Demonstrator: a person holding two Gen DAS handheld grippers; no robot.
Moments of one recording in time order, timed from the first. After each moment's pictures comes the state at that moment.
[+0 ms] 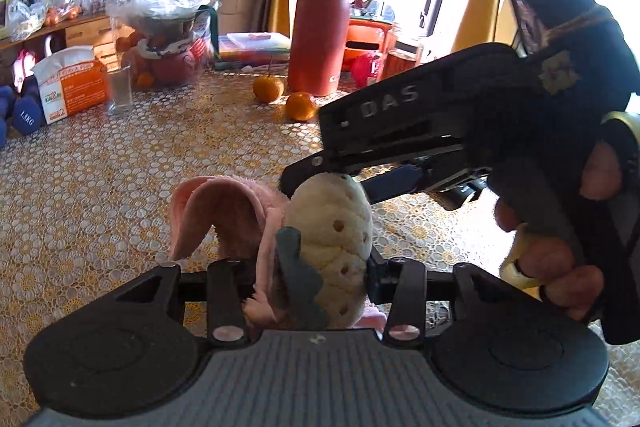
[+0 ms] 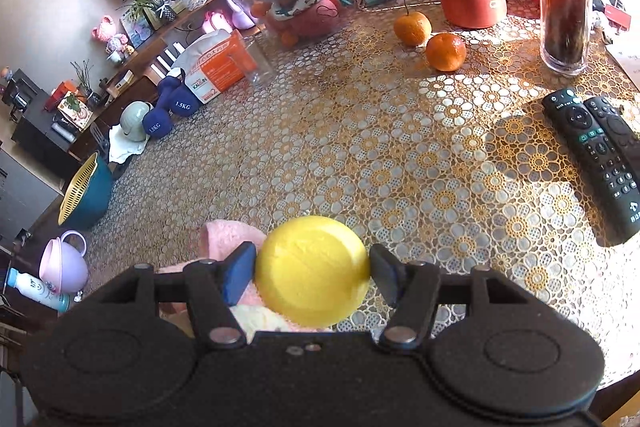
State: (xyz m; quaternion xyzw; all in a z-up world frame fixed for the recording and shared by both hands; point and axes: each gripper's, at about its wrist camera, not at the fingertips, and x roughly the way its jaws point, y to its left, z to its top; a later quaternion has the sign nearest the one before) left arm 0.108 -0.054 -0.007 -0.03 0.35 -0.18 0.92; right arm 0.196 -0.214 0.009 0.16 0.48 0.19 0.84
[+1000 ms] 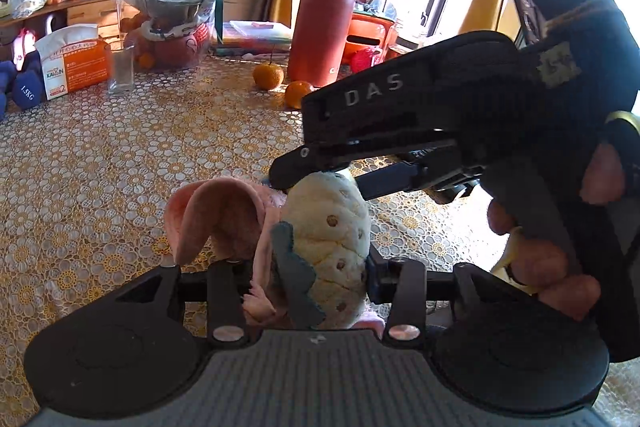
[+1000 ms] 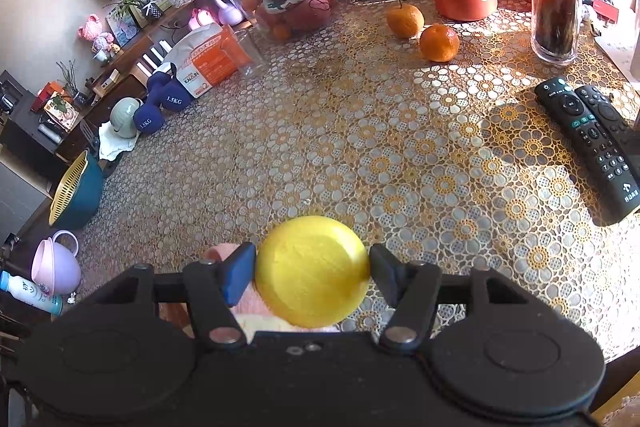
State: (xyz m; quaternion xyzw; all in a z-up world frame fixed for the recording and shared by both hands) left arm 0.100 -0.051 -0.005 -0.05 0.36 -0.19 0.91; right arm 0.185 -0.197 0.013 0.15 0.49 0.17 0.84
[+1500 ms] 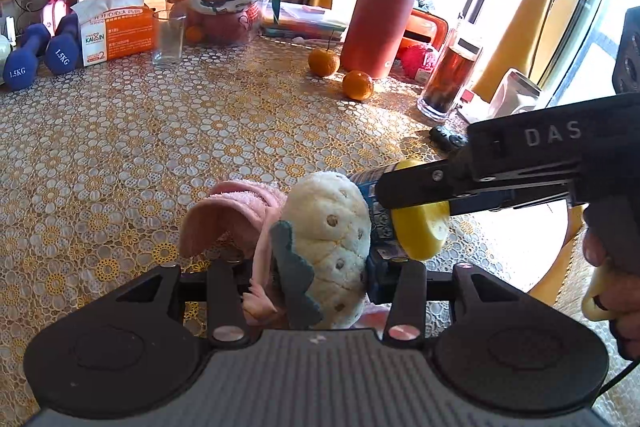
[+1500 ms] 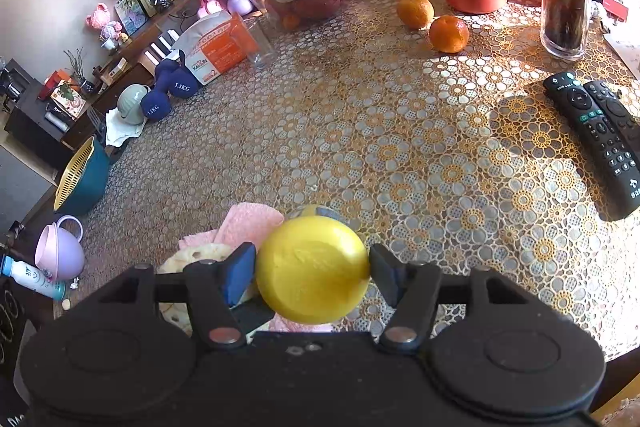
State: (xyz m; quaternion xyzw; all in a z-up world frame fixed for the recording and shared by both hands) left arm 0.127 -0.008 -0.023 -0.08 0.39 -0.15 0.90; right arm 0.180 -0.194 0.010 0.14 0.49 0.19 0.84
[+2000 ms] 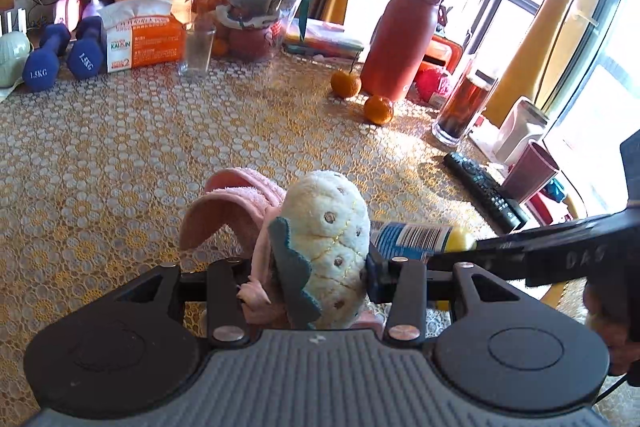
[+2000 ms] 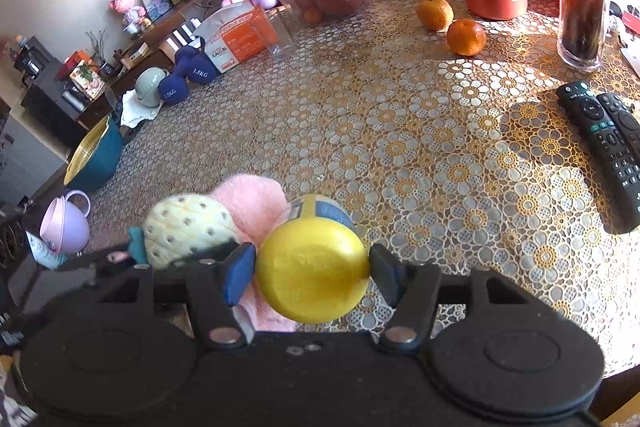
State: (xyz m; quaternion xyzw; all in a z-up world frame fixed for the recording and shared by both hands) left arm 0.128 0.030 0.004 -0.10 0.38 -0.15 0.91; right arm 0.170 -0.200 0.003 0.10 0.49 0.24 0.83
